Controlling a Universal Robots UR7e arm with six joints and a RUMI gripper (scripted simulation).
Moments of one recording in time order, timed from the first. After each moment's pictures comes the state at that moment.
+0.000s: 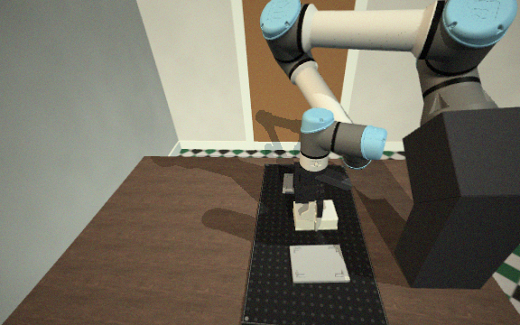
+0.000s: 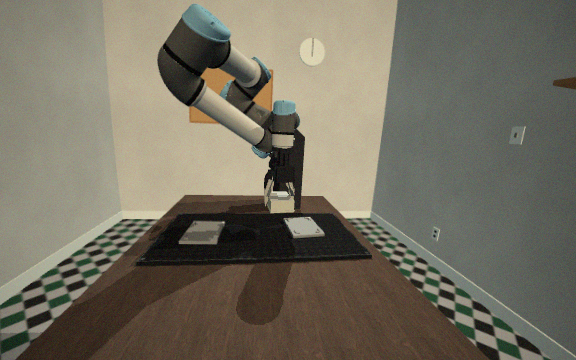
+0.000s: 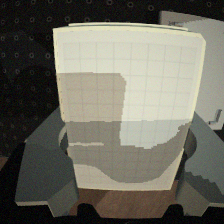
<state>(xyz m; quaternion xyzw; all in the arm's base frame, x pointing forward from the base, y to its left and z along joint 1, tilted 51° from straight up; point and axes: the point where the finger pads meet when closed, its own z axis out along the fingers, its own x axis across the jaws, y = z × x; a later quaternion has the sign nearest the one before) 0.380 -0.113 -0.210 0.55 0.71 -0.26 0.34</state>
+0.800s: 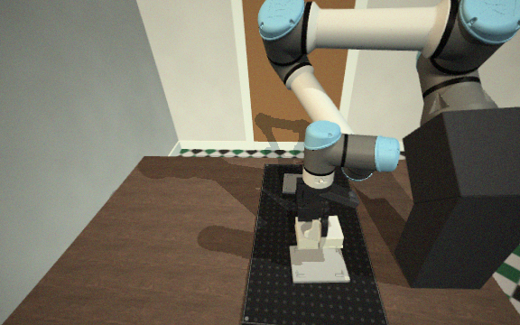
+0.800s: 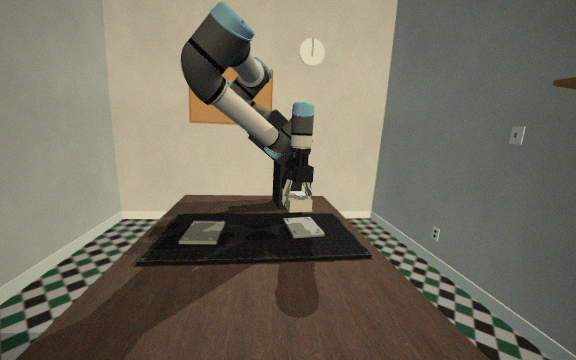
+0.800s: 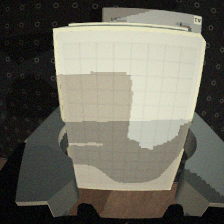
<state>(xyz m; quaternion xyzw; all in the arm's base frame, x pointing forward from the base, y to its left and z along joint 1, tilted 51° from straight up) 0.369 -0.072 -0.262 0.55 0.71 -0.26 0.34</state>
